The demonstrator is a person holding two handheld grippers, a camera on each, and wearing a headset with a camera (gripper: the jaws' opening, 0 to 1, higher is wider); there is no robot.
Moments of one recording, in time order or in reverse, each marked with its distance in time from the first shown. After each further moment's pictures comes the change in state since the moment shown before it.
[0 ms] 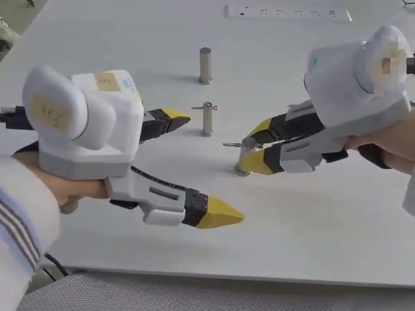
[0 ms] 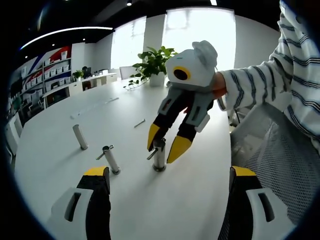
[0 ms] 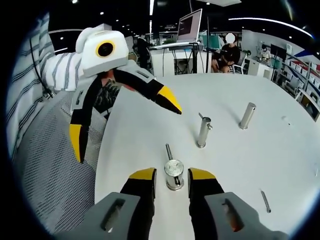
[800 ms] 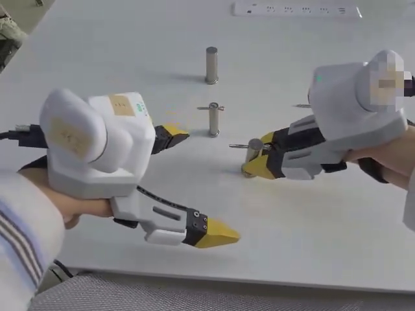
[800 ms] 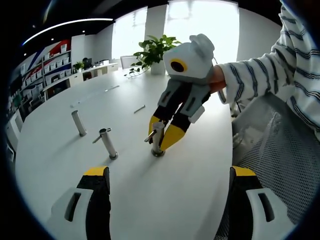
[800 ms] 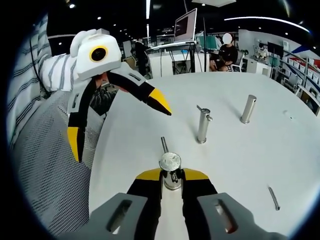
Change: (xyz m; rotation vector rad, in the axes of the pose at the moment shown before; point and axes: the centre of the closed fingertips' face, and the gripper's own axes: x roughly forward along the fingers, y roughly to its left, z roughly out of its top) left arm 0.000 0.000 -0.023 -0.019 0.083 0.023; right arm 0.011 -0.002 -0.008 0.030 -0.031 0.003
